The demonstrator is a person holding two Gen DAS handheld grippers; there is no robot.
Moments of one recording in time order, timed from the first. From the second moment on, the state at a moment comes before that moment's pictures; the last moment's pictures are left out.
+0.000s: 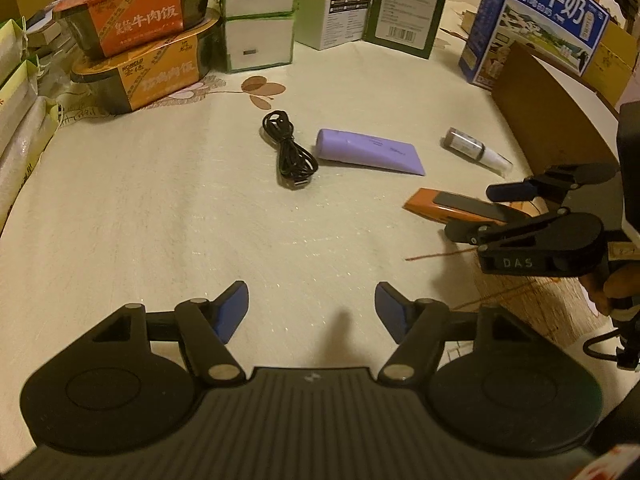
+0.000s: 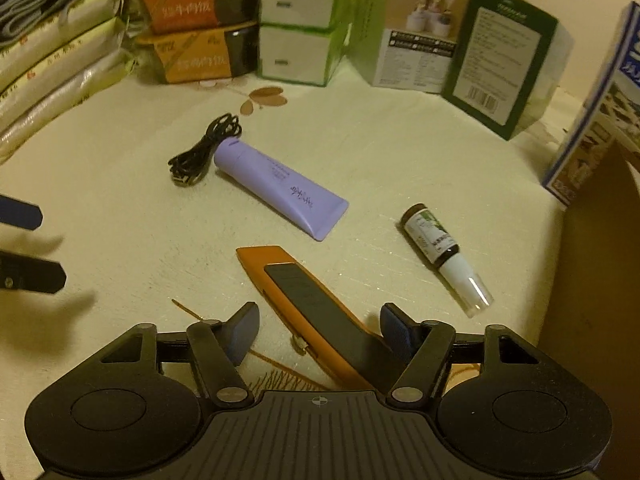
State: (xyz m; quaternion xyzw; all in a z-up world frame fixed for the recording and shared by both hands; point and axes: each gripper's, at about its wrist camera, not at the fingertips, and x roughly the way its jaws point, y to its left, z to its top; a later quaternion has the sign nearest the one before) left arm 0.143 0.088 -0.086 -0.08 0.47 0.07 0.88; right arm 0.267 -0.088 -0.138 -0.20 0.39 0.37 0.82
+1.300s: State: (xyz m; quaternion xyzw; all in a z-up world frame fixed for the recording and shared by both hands) left arm 0.260 0.104 -0.120 -0.01 0.44 0.07 0.89; right arm 0.287 -0.113 -0.127 -0.02 0.48 0.22 0.85
